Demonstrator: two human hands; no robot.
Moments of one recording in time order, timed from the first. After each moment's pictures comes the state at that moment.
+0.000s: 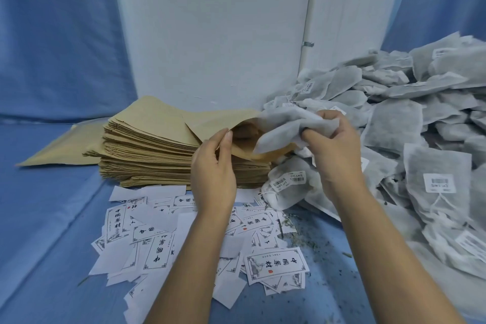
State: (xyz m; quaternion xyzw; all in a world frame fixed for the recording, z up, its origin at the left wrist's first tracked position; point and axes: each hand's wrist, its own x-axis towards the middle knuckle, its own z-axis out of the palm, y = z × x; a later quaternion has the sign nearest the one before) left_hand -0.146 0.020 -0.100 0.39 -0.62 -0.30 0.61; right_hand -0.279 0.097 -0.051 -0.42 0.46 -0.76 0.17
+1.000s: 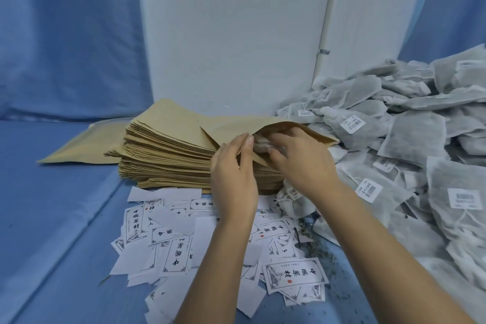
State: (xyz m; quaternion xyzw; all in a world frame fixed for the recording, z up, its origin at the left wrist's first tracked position) left_hand -0.147 0.022 -0.097 0.38 -0.60 -0.30 0.64; right_hand -0.256 0.049 -0.060 -0.61 0.71 -0.30 -0.15
